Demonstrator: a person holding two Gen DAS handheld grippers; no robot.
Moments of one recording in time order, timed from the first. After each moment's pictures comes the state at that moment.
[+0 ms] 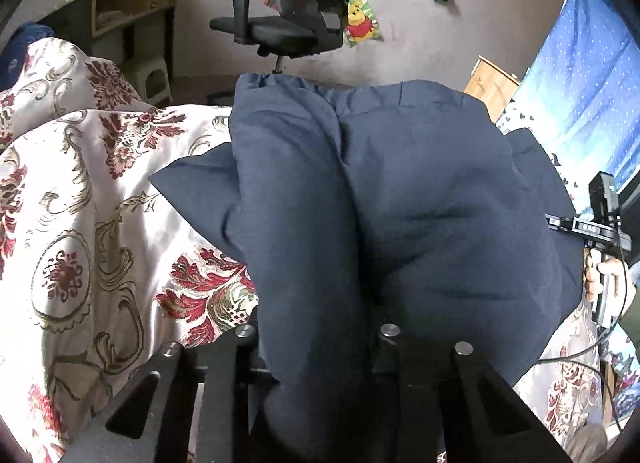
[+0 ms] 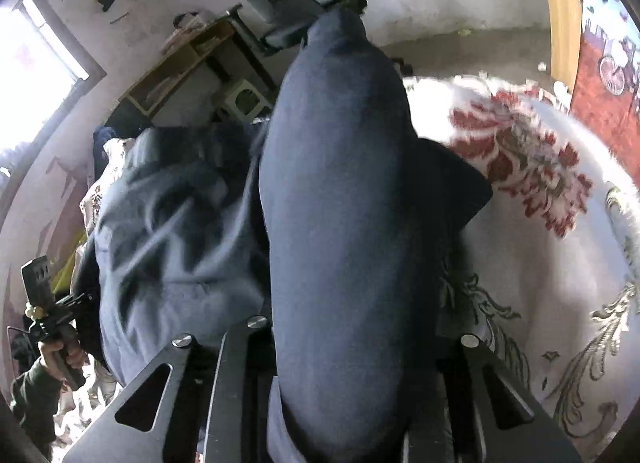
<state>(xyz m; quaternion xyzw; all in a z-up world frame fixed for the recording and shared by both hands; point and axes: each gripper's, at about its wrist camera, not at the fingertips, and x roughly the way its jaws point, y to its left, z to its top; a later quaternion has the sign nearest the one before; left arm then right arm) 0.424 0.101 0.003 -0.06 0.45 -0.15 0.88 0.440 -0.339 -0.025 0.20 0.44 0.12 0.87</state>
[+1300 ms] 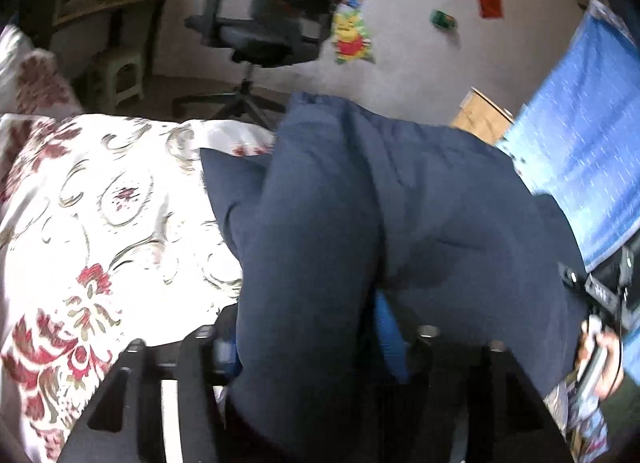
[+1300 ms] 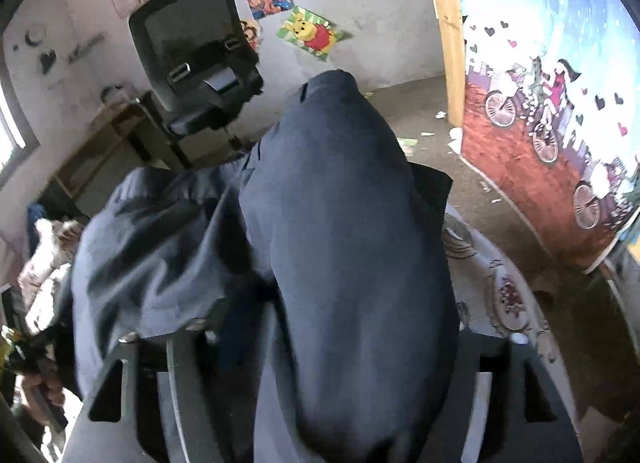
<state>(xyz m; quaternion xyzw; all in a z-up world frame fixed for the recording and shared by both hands) 0.517 -0.018 -0.023 -0.14 0.42 -0.15 0.88 0.445 -0.477 0.007 0.19 0.36 -0.07 0.91</state>
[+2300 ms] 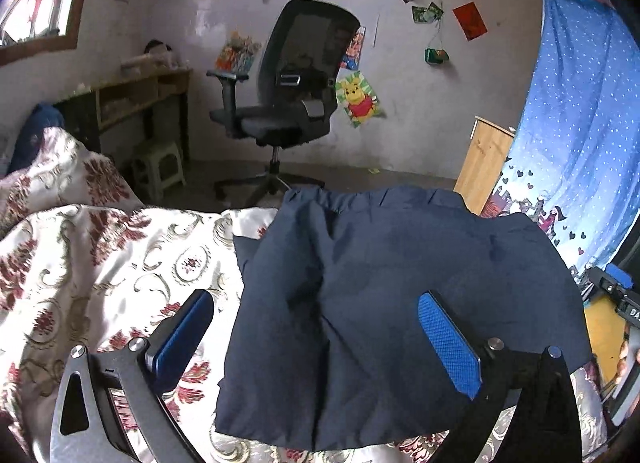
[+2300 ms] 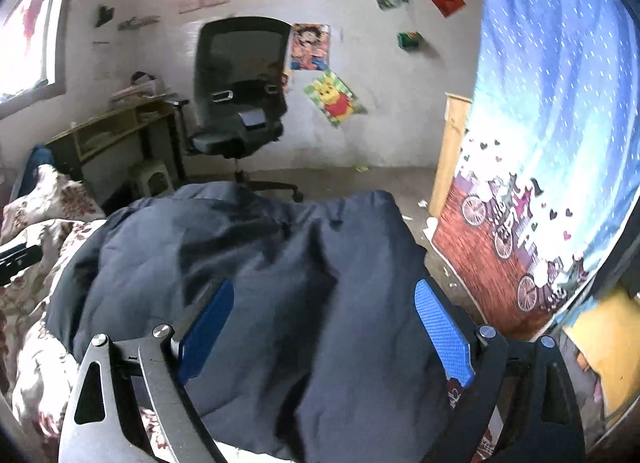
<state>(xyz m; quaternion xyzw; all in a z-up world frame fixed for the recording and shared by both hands) 0.406 -0.053 0.074 -0.04 0.30 -0.08 0.95 0.334 -0.397 0.114 0.03 0.26 -0.09 0.96</state>
